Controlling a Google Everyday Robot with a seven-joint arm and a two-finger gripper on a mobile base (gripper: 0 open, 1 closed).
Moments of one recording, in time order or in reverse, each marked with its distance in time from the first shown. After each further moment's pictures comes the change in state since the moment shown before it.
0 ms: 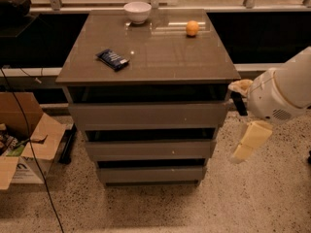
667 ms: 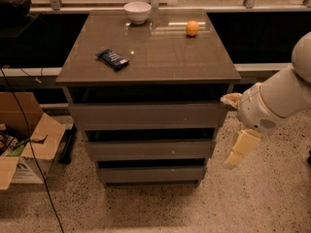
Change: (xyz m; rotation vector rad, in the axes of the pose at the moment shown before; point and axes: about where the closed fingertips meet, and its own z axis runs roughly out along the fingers) arm 0.018 0.000 0.049 -0.071 -0.017 0.011
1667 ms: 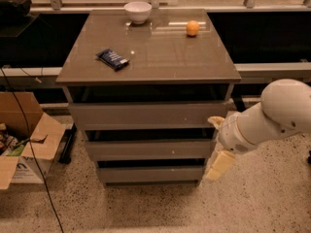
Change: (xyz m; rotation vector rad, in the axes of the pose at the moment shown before) arm 0.019 0.005 0.095 -0.002 -0.047 0.043
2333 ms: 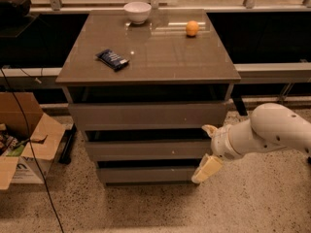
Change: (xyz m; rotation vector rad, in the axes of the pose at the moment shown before) arm 0.022 -0.019 0.069 0.028 -0.124 0.086
